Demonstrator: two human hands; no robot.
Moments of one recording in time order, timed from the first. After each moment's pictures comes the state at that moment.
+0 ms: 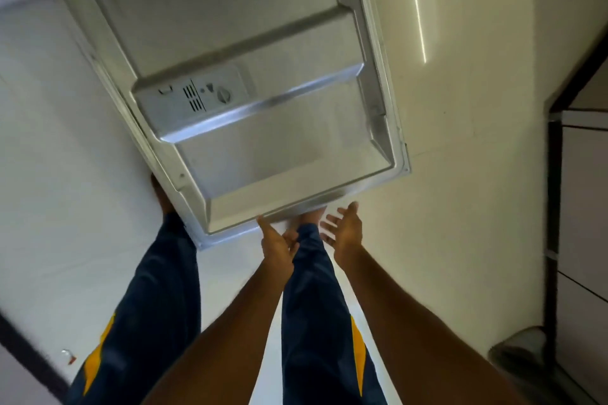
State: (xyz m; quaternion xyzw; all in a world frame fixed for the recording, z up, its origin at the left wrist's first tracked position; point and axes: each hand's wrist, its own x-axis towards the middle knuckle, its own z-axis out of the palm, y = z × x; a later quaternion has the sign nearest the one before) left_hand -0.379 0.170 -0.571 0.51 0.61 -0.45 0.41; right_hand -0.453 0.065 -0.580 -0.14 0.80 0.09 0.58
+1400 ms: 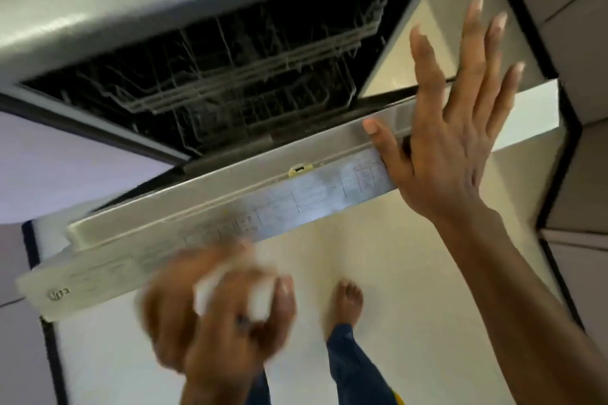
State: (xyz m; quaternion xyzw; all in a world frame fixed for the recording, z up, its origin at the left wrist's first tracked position) left_hand -0.132 0.140 -0.151 0.88 -0.31 0.19 0.31; right_hand -0.166 -0.128 -0.168 -0.93 0.29 -0.22 0.00
